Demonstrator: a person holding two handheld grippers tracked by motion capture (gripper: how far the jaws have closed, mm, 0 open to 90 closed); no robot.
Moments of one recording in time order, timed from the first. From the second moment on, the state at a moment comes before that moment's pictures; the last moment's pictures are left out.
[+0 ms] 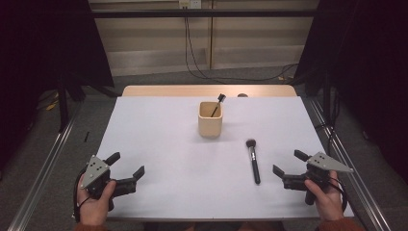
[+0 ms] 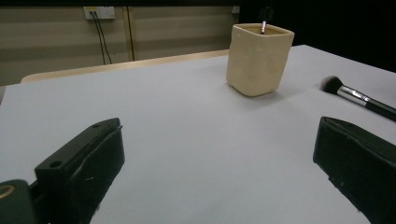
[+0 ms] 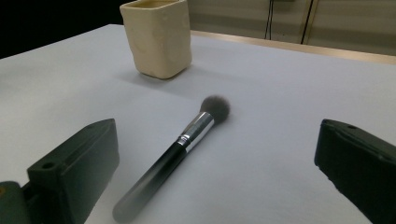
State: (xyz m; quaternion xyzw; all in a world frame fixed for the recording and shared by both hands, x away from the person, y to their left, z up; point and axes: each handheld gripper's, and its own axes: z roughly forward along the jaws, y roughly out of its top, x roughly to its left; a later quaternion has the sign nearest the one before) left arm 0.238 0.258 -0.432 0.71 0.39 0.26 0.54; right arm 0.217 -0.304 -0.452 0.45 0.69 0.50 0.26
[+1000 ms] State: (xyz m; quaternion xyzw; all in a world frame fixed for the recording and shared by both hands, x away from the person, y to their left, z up) left arm 0.241 0.253 -0.433 0.71 0.38 0.25 0.54; right arm 0.300 -0.255 -0.436 0.47 0.79 0.37 0.15
